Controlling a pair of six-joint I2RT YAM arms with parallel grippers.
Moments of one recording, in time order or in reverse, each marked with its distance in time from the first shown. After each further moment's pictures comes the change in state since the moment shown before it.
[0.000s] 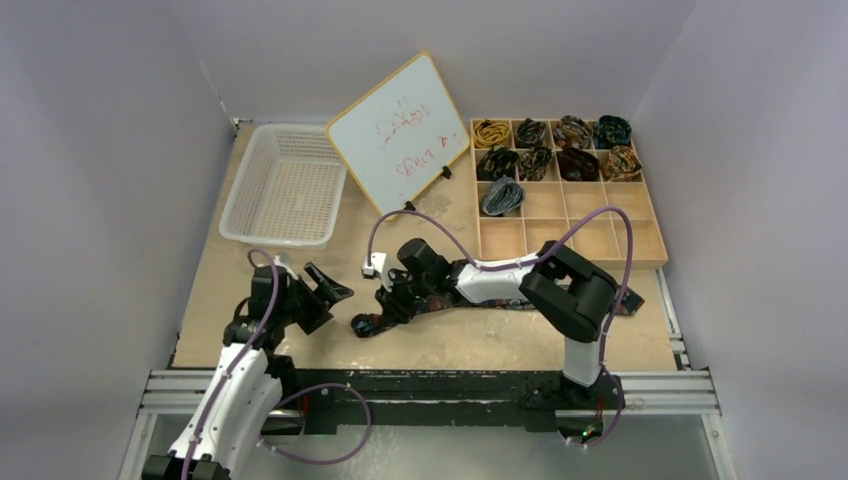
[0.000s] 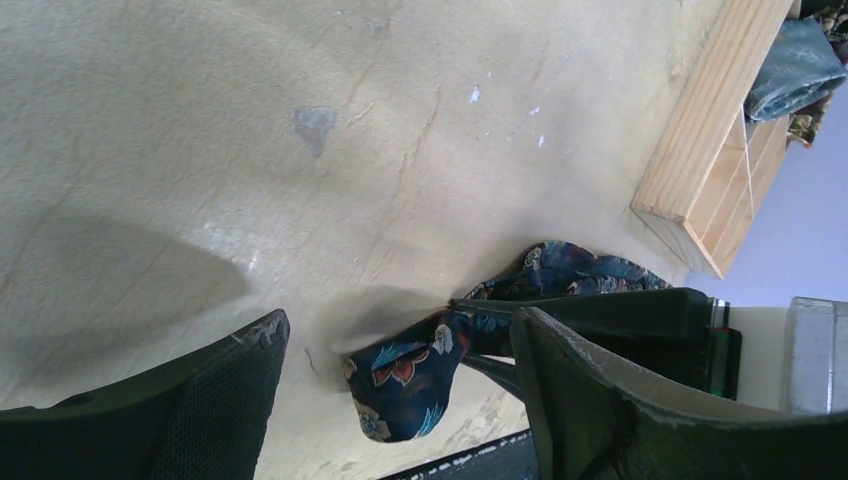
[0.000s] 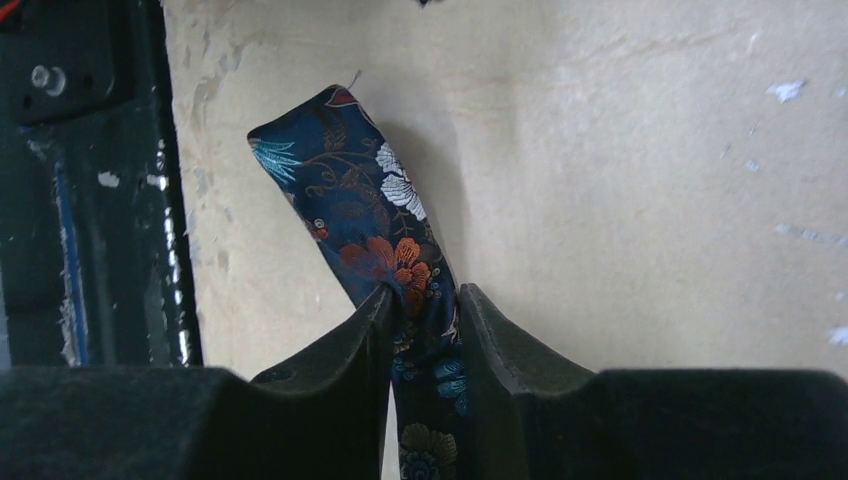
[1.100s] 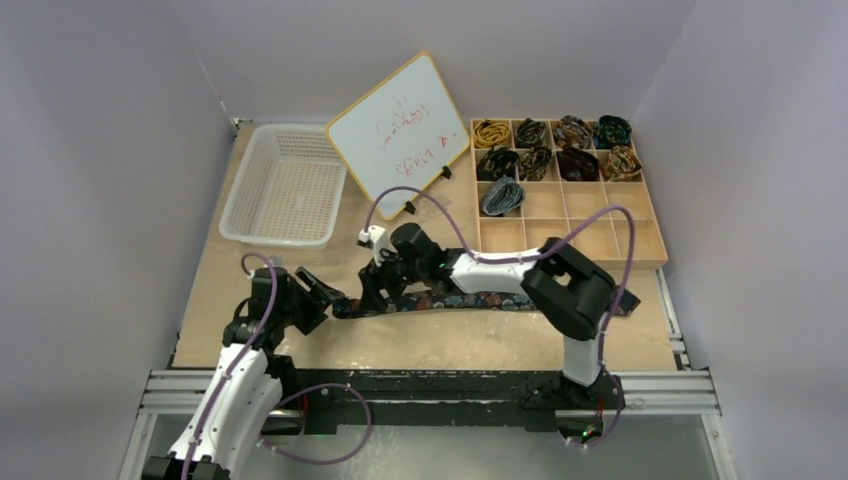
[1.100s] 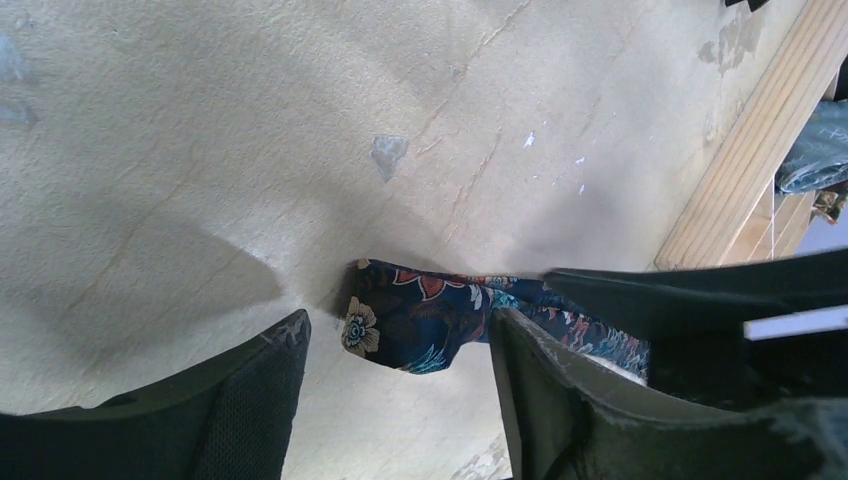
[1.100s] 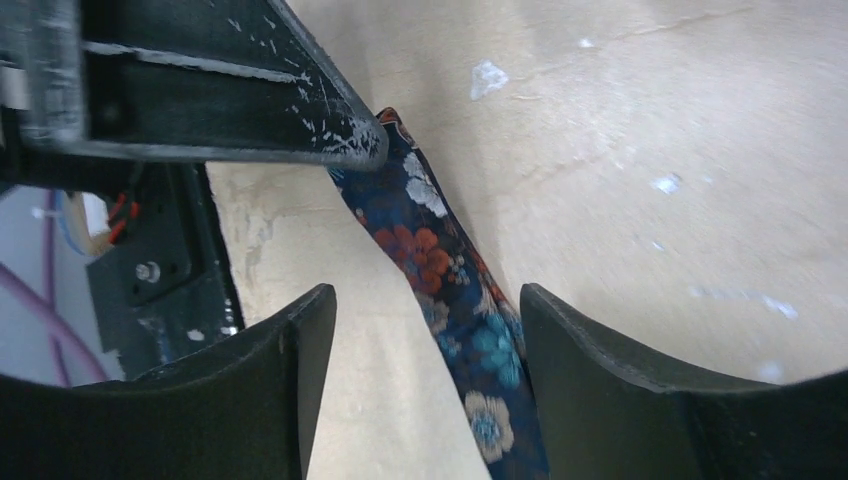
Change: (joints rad) left arm 0.000 -0.005 0.006 -0.045 -0.096 -0.063; right arm -0.009 0.038 0.127 0.025 0.076 0.283
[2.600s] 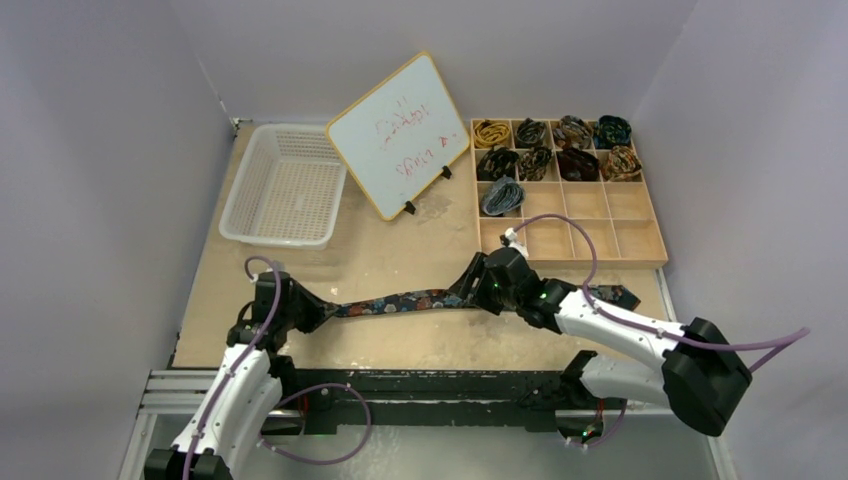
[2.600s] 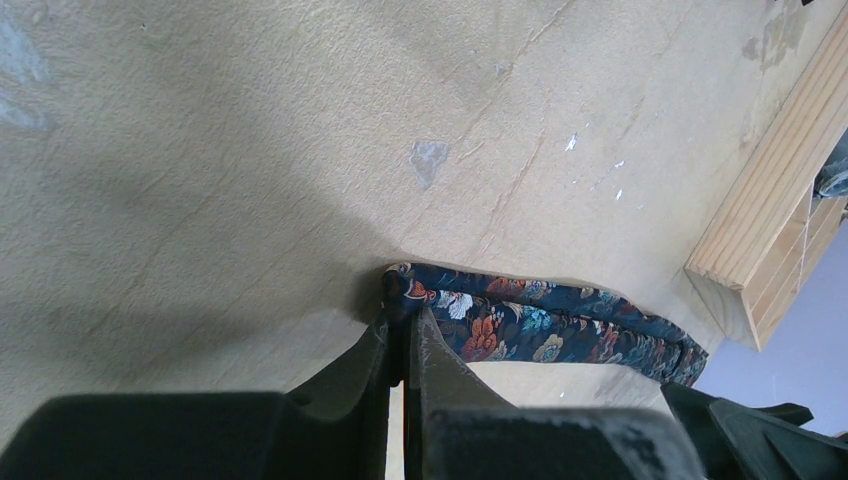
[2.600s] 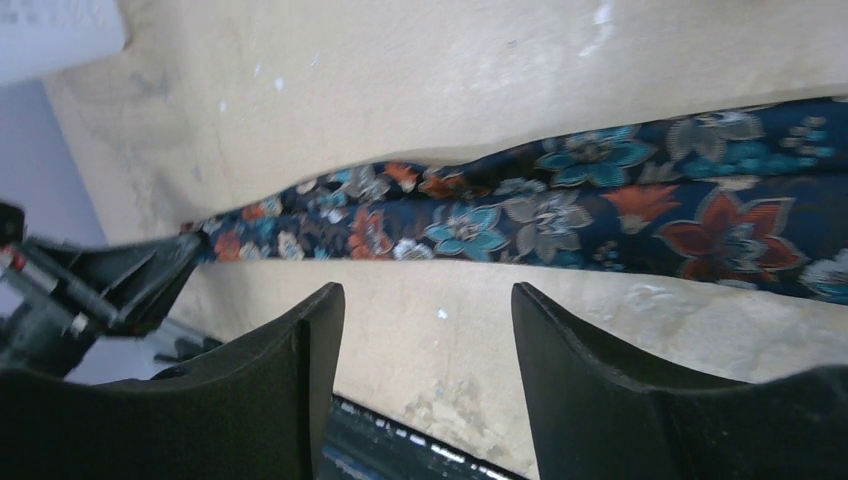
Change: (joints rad) left arm 0.000 0.021 -0.064 0.064 -0.013 0.016; right arm -0.188 -0.803 -0.587 -0.338 0.492 0.887
